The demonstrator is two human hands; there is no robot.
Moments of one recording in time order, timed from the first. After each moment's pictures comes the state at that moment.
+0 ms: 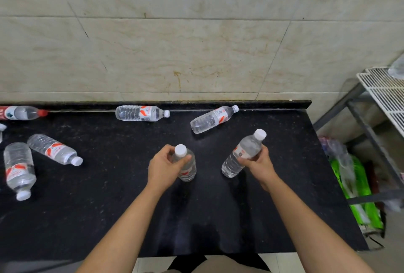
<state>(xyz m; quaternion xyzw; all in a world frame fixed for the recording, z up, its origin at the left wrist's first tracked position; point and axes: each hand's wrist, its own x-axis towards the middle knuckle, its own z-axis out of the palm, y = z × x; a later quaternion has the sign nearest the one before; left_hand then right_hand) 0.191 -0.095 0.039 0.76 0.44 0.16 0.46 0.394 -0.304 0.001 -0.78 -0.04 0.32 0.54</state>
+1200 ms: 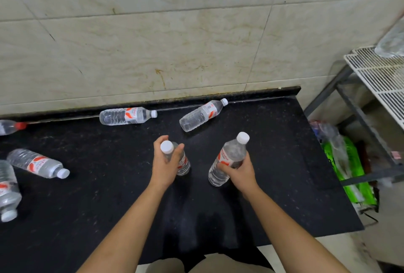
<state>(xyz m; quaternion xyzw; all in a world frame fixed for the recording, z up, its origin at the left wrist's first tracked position) 0.224 -0.101 0.022 0.70 0.40 0.18 0.57 0.350 -0.297 -0.030 -0.77 -0.03 0.29 0.57</state>
